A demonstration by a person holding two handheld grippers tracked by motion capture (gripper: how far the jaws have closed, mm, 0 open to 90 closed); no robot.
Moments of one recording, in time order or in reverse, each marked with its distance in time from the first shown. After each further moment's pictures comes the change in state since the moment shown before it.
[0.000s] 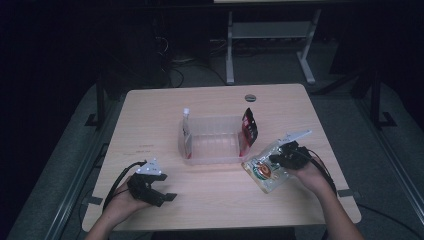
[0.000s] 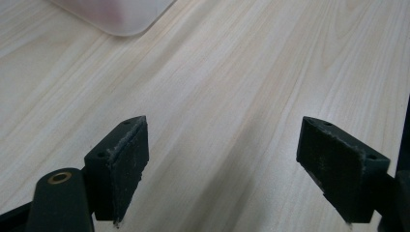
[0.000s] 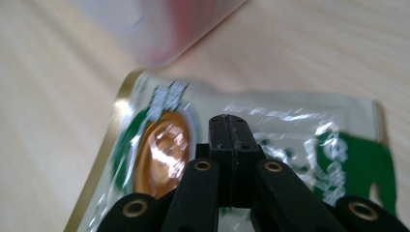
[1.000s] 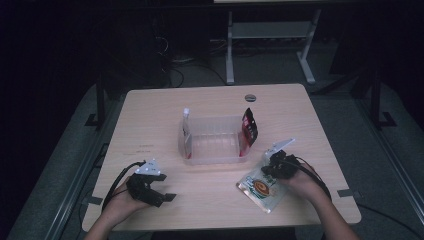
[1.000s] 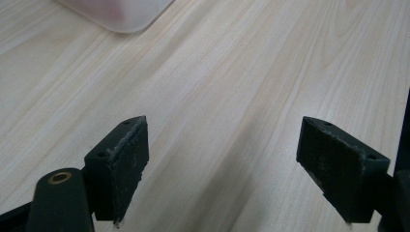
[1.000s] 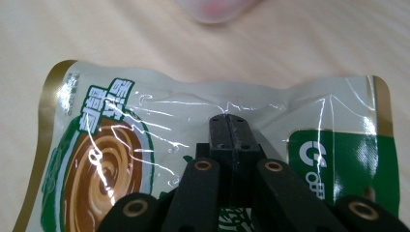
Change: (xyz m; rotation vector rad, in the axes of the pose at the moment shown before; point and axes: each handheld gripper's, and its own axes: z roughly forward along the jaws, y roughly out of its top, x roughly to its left) left arm 0.000 -0.001 -0.002 0.001 -0.001 0.002; right arm 0.039 -0.006 0.018 0.135 0.028 -0.122
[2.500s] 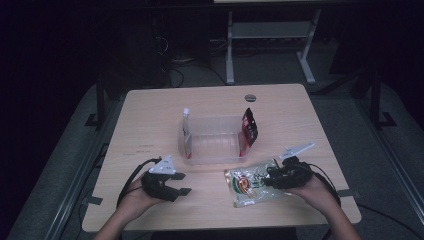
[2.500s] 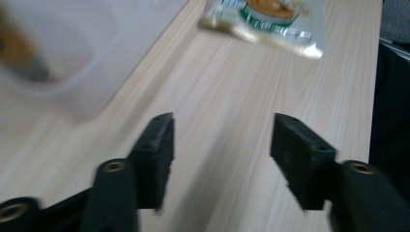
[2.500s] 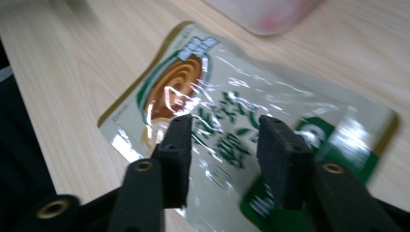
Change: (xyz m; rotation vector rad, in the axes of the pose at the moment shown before) left arm -0.028 0.047 0.018 -0.069 -0.047 0.138; right arm 0.006 -0.023 -0.040 -0.108 0.166 0.150
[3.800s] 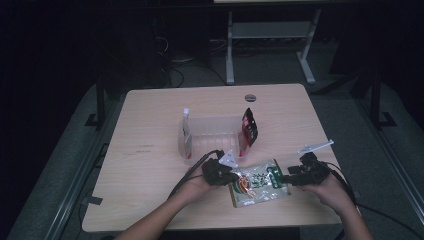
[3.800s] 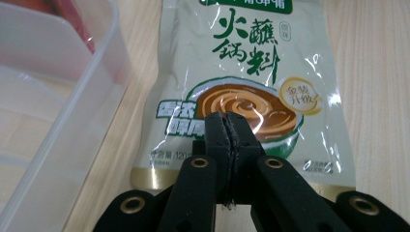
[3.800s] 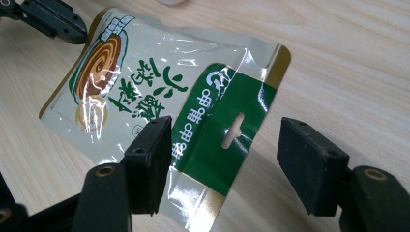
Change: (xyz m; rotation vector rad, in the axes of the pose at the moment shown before) left arm -0.020 0.085 0.124 0.089 -0.072 0.137; right arm -0.040 -0.022 -0.017 0.014 -0.066 0.137
